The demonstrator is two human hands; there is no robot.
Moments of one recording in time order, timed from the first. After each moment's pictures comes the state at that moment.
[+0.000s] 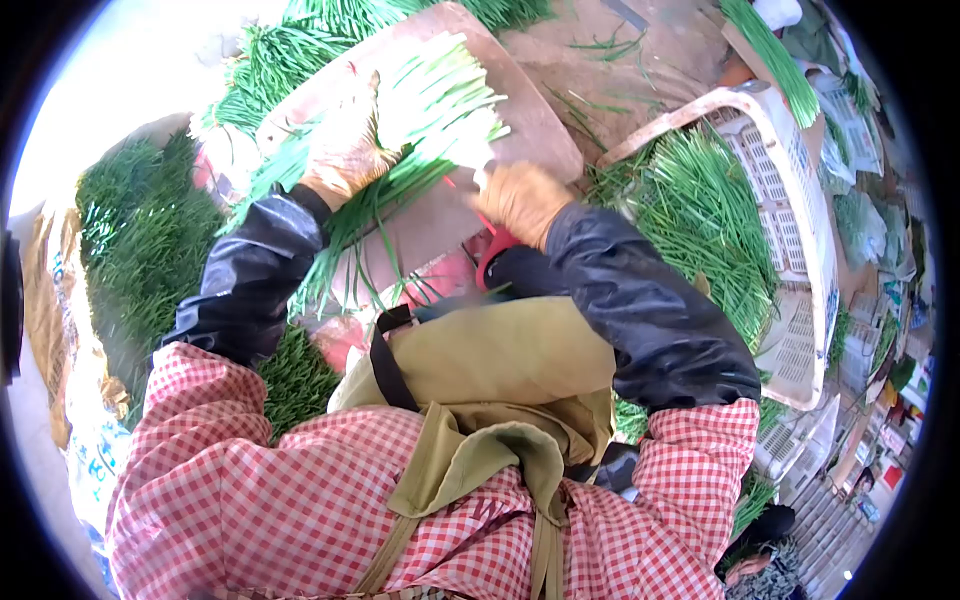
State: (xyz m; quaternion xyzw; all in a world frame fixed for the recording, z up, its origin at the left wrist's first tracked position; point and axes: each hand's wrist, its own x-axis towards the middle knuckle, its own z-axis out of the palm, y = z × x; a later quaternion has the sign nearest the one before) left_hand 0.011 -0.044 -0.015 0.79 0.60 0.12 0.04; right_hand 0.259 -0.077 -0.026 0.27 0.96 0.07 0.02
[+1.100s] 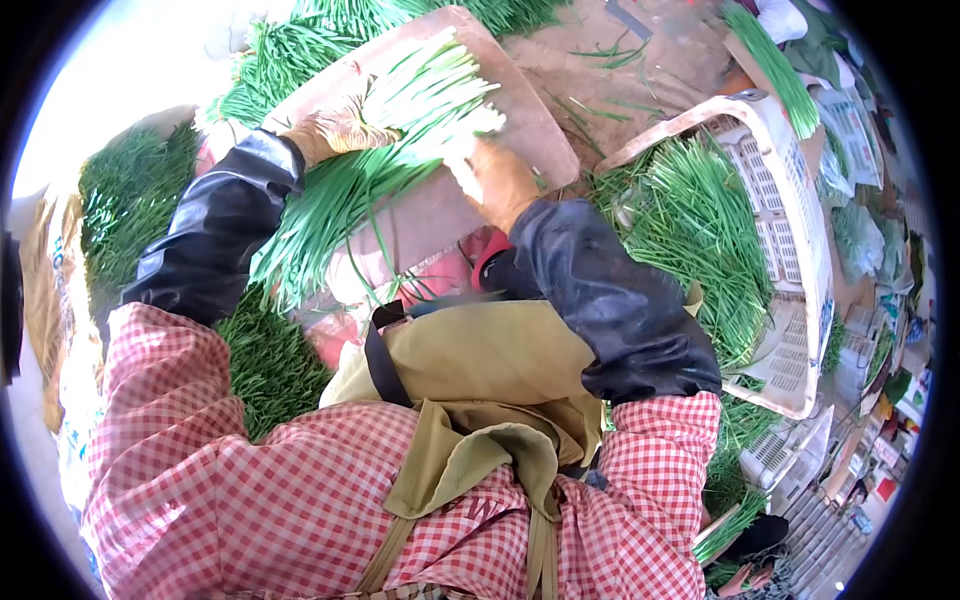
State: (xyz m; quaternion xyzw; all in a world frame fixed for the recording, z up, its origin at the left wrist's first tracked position) left_hand -0.007 -0.010 0.007 0.77 0.63 0.02 0.12; right_hand 0.232 -0.068 -0.035 0.44 0.75 -0.39 -0.29
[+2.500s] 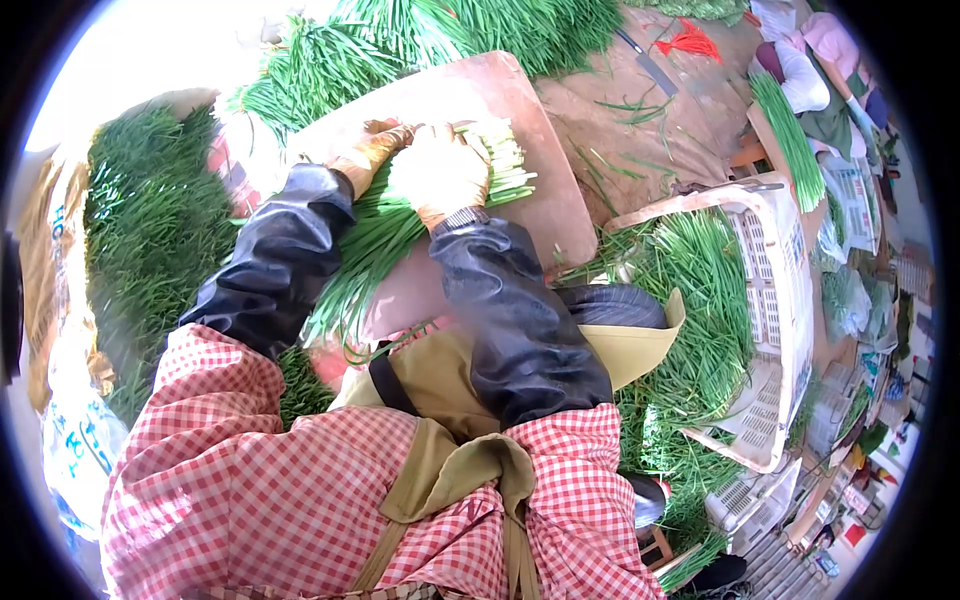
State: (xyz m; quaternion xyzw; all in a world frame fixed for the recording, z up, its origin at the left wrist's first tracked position) left_hand -0.043 0.010 -0.072 0.42 0.67 0.38 0.49; right_hand 0.109 -0.019 -0.007 0.57 0.80 -0.09 -0.16
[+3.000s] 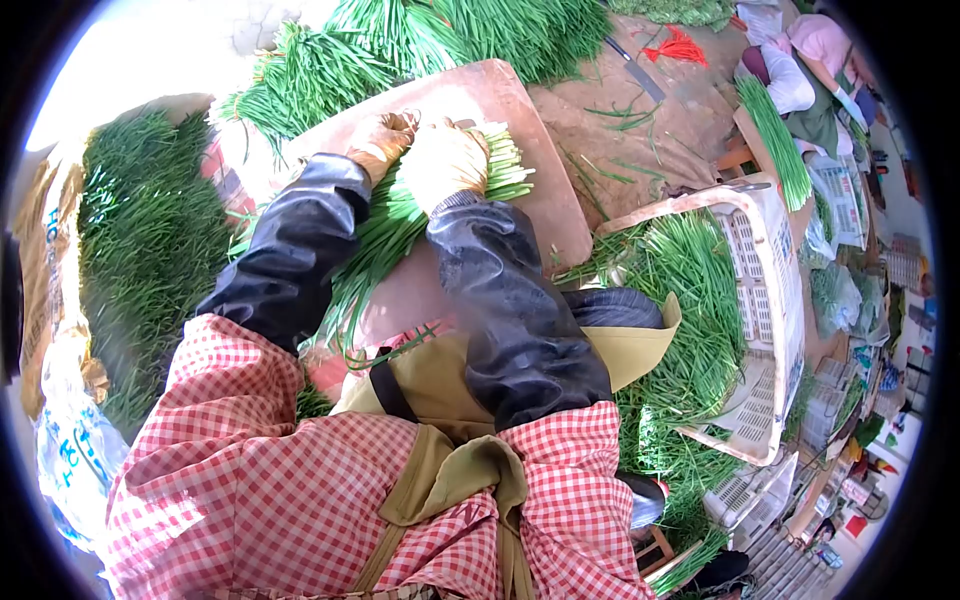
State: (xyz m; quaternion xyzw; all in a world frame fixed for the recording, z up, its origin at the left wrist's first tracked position) left_hand -0.019 0.026 -0.065 0.51 0.67 0.37 0.39; right_hand 0.110 -0.005 0.004 0.56 0.82 -0.05 -0.13
